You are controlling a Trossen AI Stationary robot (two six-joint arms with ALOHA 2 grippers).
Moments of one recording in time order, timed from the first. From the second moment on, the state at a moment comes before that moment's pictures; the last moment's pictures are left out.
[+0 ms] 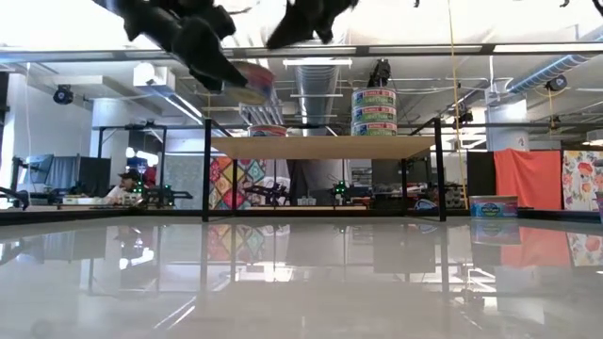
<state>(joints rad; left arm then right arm) 0.47 1.20 0.95 -0.35 0.28 0.32 -0.09 1.75 1.60 -0.35 0.20 -0.19</state>
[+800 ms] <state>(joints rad) 0.55 1.49 1.16 -0.43 0.20 0.40 -0.28 1.85 1.60 -0.28 0.00 -0.30</state>
